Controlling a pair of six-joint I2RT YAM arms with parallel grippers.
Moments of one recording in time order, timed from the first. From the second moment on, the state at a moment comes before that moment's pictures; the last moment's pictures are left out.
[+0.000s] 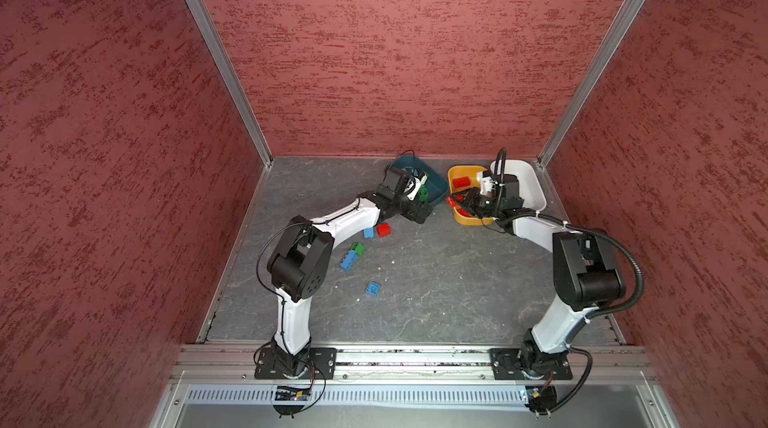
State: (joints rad) left arm -0.58 1.94 1.44 -0.23 0.14 -0.08; right arm 0.07 1.75 1.01 0.18 -0.59 0.78
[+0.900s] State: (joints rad) left arm -0.58 1.85 1.36 -0.69 -0.25 -0.68; right arm 0.13 1.77 1.17 -0.10 -0.21 0.47
